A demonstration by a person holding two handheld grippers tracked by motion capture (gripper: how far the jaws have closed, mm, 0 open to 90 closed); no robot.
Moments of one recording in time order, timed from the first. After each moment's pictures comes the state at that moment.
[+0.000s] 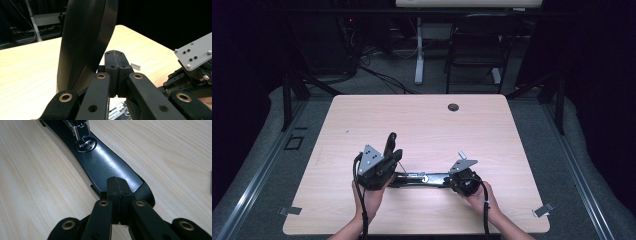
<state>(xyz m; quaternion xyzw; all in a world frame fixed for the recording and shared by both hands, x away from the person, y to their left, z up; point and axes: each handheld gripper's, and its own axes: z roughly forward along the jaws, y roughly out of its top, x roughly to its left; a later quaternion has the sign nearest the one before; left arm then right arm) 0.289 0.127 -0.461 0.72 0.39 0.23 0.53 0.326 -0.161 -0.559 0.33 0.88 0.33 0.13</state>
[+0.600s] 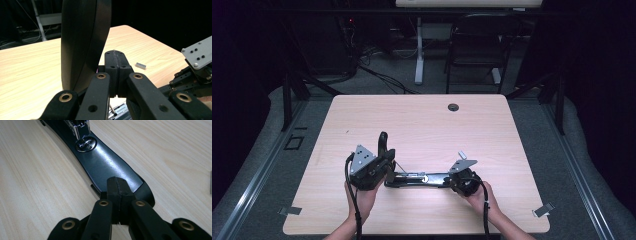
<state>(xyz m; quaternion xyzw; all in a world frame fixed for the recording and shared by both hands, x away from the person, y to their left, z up) 0.288 0.141 -0.460 0.72 0.39 0.24 0.53 0.325 -0.160 -0.558 0.32 0.88 0.33 0.13</state>
